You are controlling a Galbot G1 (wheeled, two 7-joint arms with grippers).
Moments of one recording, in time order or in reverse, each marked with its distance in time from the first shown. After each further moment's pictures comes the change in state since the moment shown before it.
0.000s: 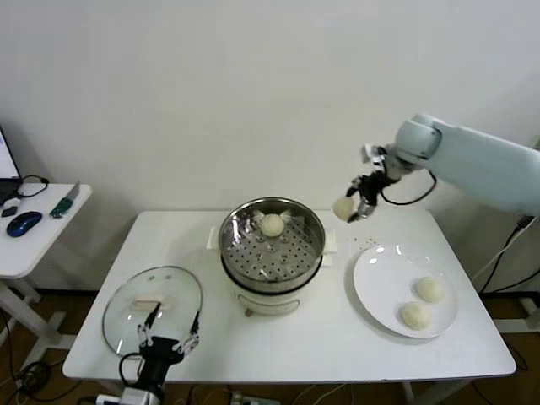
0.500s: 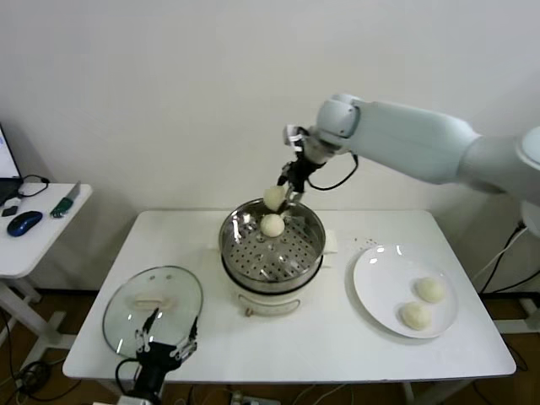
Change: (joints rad) left arm 0.039 0.015 -0.004 -0.013 -0.010 -0.017 0.000; right arm -0.024 0.309 -0.055 -0.083 0.134 -0.057 0.058
